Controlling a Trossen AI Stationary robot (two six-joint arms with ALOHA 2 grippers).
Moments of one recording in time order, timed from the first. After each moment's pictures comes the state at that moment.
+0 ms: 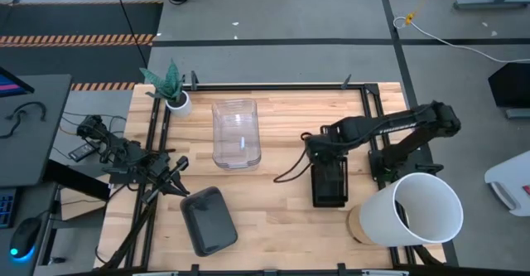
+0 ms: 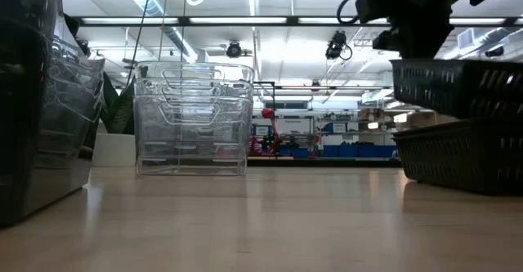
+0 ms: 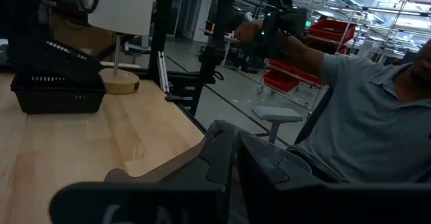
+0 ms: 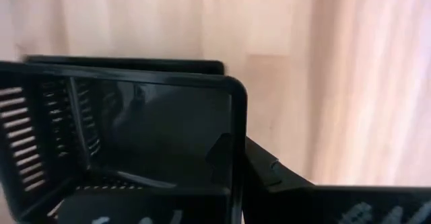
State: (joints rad) left arm -0.57 0.01 0.07 -0.01 0.00 -0.25; right arm 0.11 1.44 1.21 -1.22 0.06 0.10
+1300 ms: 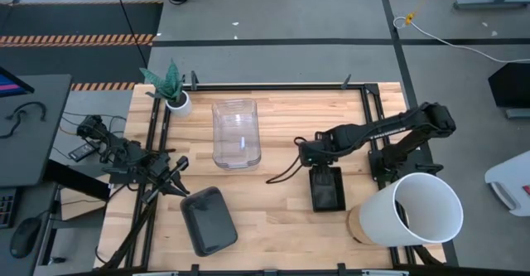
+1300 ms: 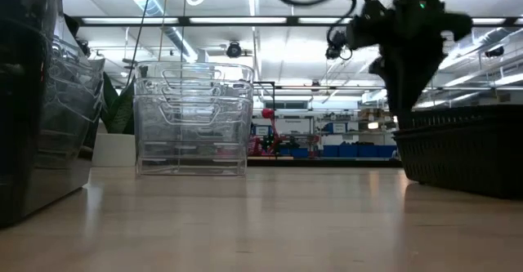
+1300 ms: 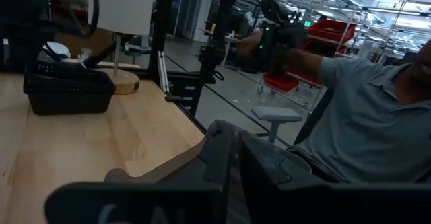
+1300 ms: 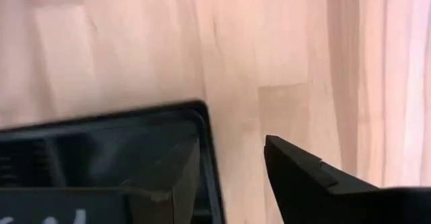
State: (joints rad) left arm -0.57 0.01 0.07 -0.01 0.00 -0.25; right arm 0.11 1.49 1.08 -0.96 0.07 0.23
